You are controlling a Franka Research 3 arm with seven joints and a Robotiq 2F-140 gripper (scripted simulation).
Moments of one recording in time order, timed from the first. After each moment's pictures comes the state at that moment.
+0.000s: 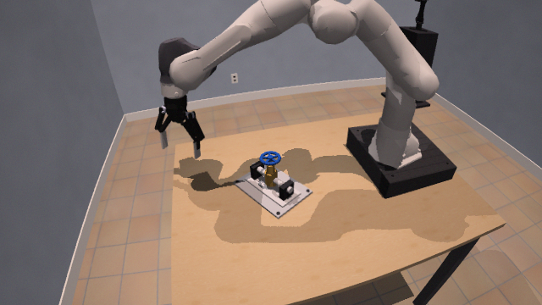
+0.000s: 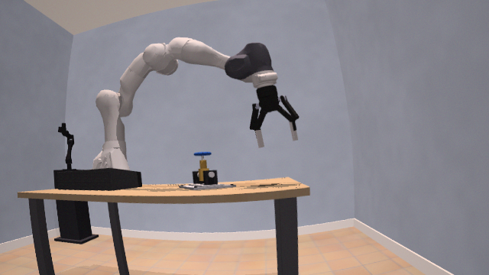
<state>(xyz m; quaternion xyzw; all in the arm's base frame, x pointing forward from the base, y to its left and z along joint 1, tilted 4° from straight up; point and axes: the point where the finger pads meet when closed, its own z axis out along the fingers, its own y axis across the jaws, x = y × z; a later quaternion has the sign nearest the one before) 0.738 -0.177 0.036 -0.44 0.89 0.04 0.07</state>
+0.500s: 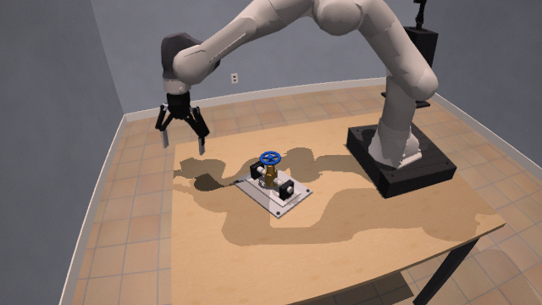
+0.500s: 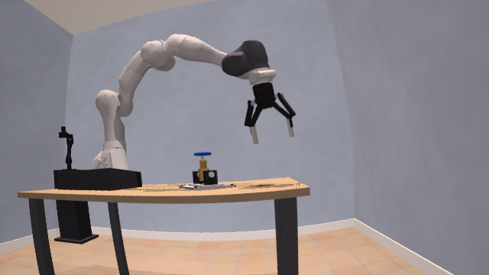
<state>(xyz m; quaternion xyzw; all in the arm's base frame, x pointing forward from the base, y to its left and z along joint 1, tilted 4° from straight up) 0.725 -0.165 0.052 -0.50 0.86 0.04 0.07</state>
